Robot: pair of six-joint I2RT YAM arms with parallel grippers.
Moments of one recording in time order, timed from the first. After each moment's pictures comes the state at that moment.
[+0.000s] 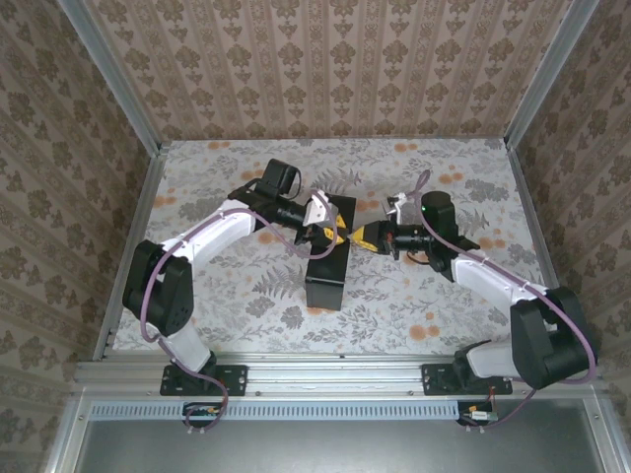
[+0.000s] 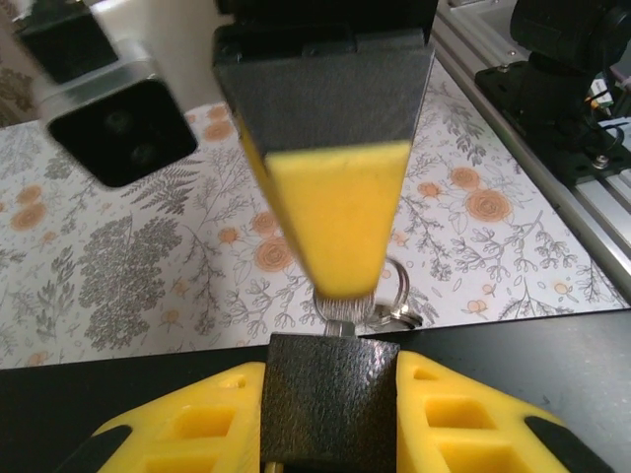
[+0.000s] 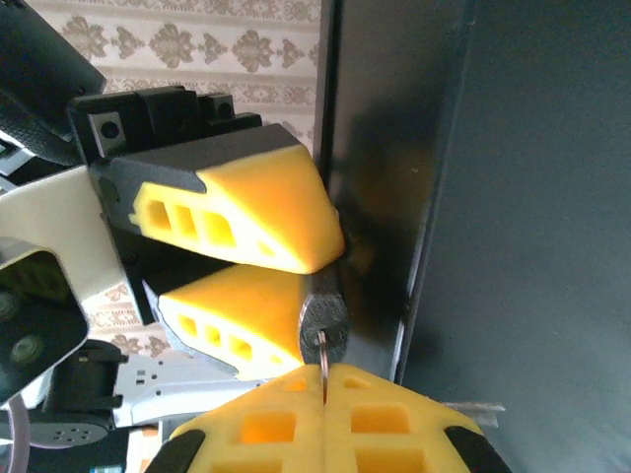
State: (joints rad) left arm -0.59 1.69 1.30 -0.50 1.00 0.96; right arm 0.30 1.35 0.71 0.23 -1.00 1.10
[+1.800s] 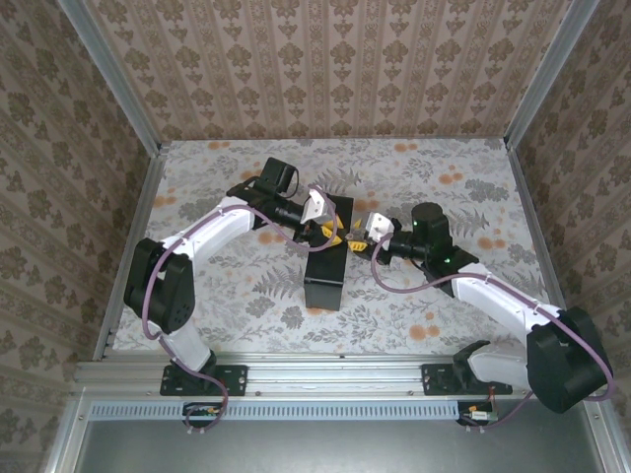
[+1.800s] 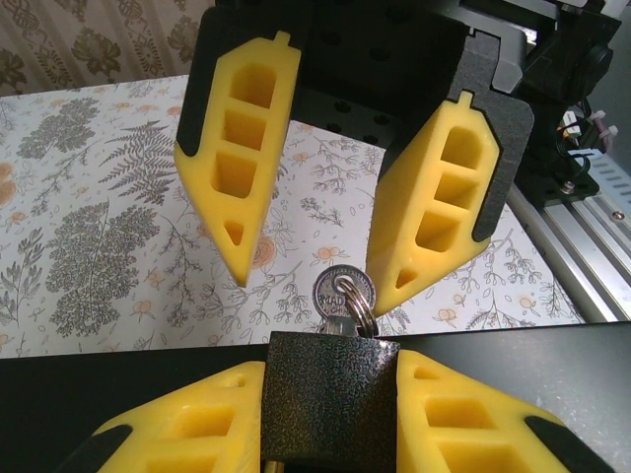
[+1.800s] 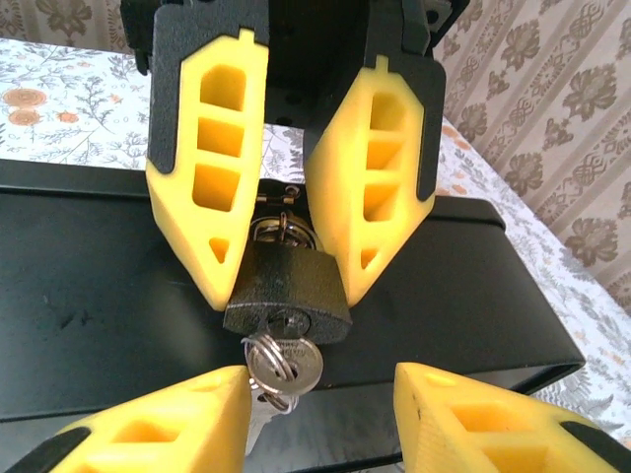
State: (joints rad) left arm -0.57 1.71 1.33 -0.56 1.05 0.92; right arm 0.42 1.21 0.65 0.20 -0.57 -0.55
